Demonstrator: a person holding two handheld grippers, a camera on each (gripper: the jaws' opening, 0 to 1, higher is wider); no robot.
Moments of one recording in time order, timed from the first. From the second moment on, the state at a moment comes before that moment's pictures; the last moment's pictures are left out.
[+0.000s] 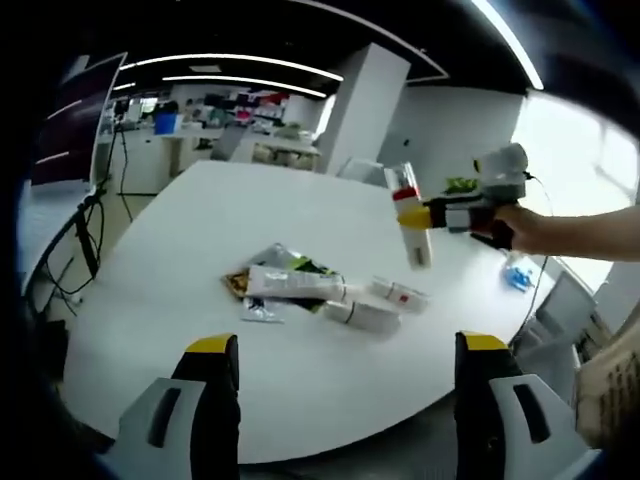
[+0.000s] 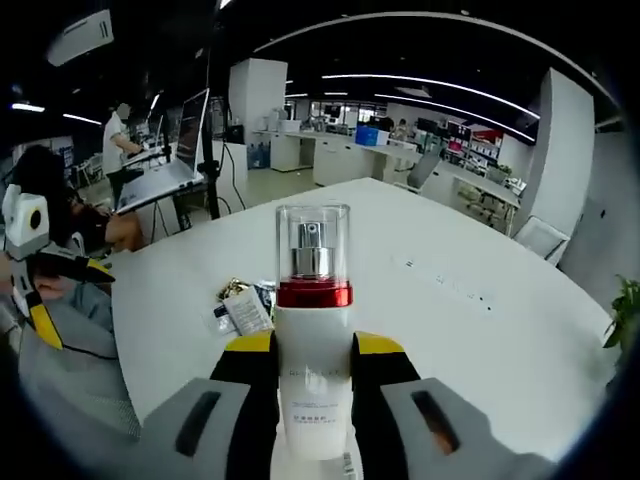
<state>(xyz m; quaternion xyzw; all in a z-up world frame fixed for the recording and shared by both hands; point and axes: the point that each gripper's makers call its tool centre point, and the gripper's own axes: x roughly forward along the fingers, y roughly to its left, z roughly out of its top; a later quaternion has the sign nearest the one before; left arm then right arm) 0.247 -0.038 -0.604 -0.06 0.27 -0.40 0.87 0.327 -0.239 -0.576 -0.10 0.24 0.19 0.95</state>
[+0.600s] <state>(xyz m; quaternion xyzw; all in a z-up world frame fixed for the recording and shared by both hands) 0.226 -0.130 -0.536 -0.09 0.22 -0.50 0.83 0.228 -0.223 -0.578 -0.07 0.21 0.16 0.96</state>
